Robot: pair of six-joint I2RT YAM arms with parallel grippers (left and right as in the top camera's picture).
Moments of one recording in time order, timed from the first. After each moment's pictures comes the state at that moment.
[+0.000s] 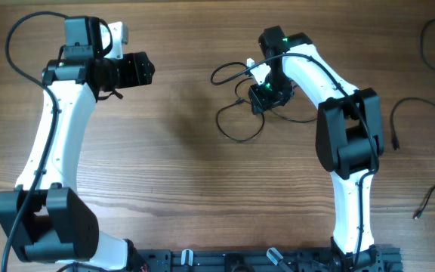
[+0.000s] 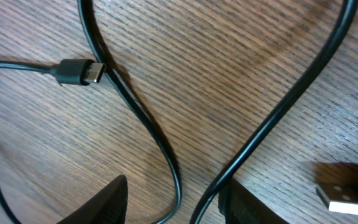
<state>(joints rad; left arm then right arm) 0.03 1.67 1.43 -0.76 0.29 -0.11 0.31 2.33 1.84 -1.13 -0.20 -0.19</state>
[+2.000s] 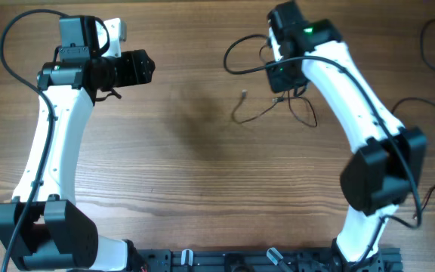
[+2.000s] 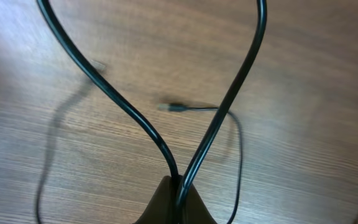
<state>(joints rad) 0.03 1.63 1.43 -0.76 0.32 -0.11 0.33 1.97 1.84 -1.19 0.13 0.07</state>
